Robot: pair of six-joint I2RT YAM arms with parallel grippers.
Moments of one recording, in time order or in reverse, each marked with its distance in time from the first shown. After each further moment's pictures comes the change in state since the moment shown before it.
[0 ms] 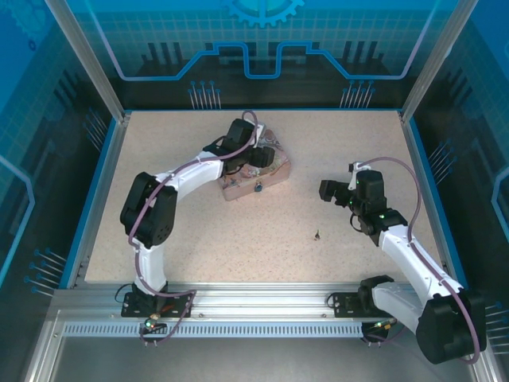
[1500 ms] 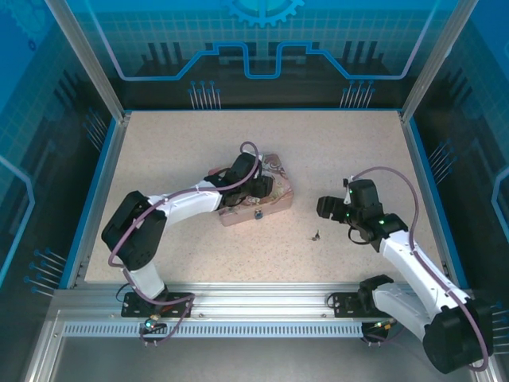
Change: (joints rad) left arm -0.163 -0.234 -0.368 0.066 -0.131 -0.237; right arm 0.093 -0.067 0.000 -0.279 -0.041 0.133
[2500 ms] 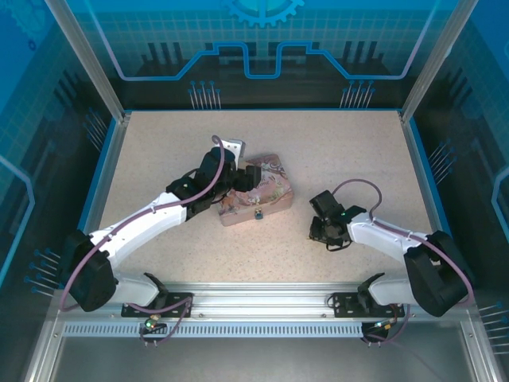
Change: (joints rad) left arm 0.018 -0.368 -0.070 -0.076 -0.027 0.026; right arm 0.241 0.391 -0.002 -0.053 0.086 0.379
